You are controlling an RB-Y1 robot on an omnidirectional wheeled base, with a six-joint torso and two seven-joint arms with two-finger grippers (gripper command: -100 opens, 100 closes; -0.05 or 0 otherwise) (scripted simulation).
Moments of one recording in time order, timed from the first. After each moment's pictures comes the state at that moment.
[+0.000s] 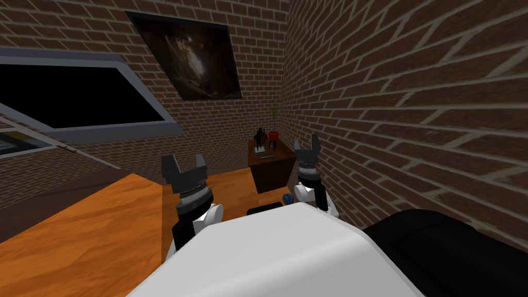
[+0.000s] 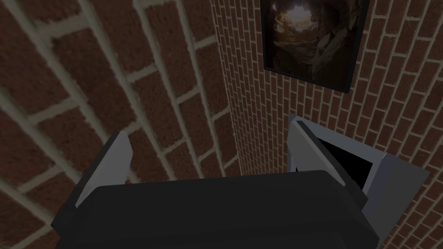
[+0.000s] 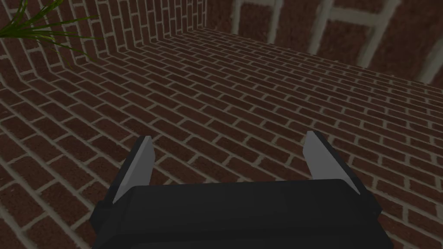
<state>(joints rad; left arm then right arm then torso) 0.49 0.00 -0.05 -2.37 0.04 -0.61 -0.12 0.45 -0.03 0.06 -2.38 -0.01 -0.56 -0.04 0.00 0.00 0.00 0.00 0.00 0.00</state>
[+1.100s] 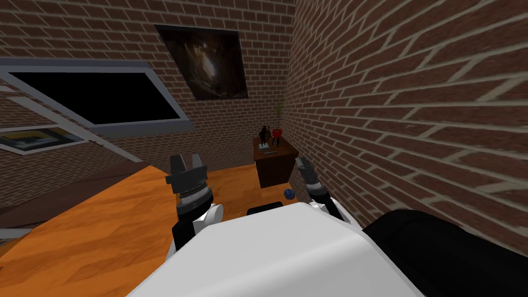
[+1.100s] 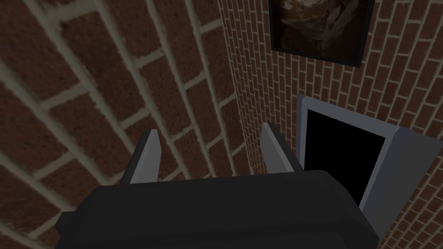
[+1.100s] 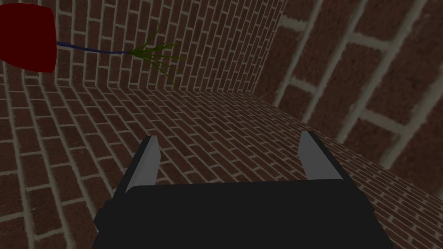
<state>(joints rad) 0.49 0.00 -0.05 -2.37 0.04 -0.61 -0.12 0.66 -0.32 0.01 -2.13 -0.04 -0.77 0.09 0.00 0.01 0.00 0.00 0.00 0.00</state>
